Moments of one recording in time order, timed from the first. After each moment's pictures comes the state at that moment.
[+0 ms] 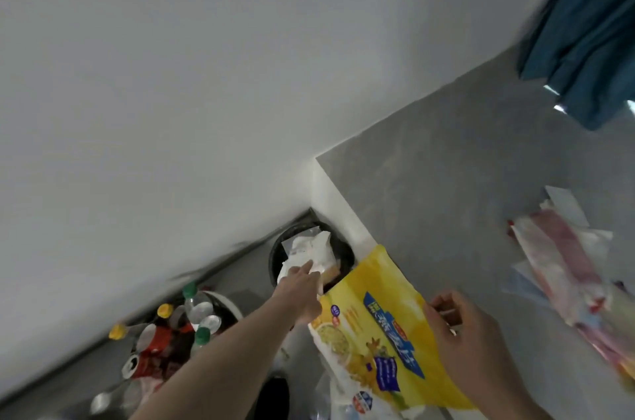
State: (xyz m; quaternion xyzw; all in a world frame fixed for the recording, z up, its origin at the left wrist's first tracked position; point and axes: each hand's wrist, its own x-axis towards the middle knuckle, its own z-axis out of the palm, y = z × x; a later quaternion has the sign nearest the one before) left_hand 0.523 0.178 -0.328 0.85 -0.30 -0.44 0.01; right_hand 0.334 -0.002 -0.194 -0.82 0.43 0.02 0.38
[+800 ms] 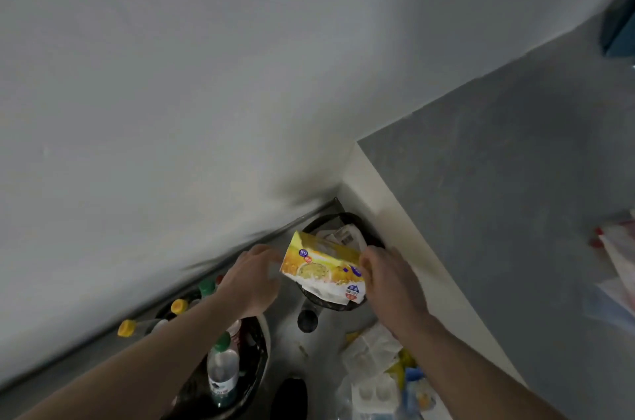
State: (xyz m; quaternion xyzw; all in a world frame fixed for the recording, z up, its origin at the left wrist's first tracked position) left_hand 0.610 0.298 -0.358 0.90 -0.20 -0.36 0.14; right_hand 0.482 0.068 -0.341 -0.95 0.18 0.07 0.24
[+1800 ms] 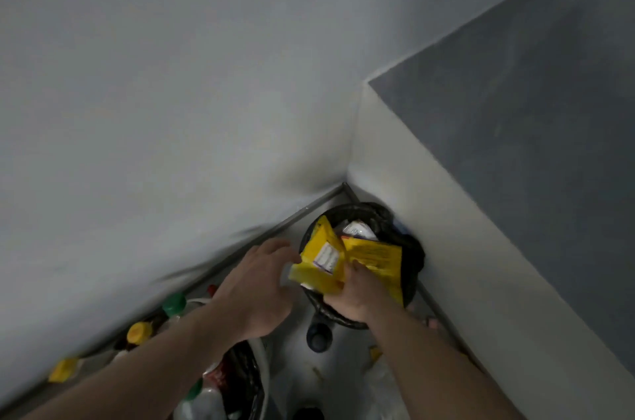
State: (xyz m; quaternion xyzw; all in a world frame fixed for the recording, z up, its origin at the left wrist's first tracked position) left_hand 0.605 0.281 -0.439 0.89 -0.27 -0.35 0.12; right_hand 0.509 0.111 -0.575 -0.84 0.26 0.37 0.30
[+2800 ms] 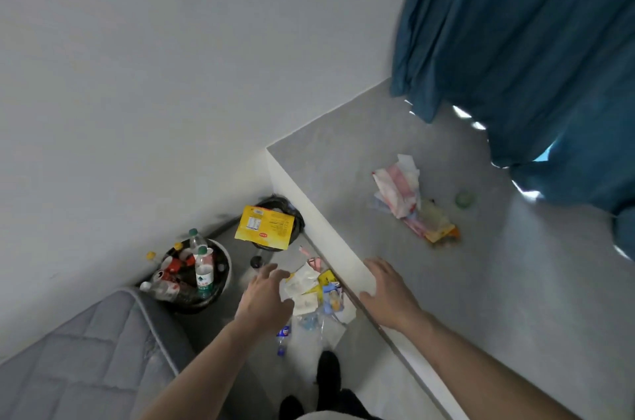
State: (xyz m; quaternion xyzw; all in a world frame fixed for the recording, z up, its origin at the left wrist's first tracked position) left_hand 0.177 0.271 0.026 0.90 -0.22 -0.33 0.17; right_hand 0.039 0.042 0.012 -0.87 0.32 0.18 0.33
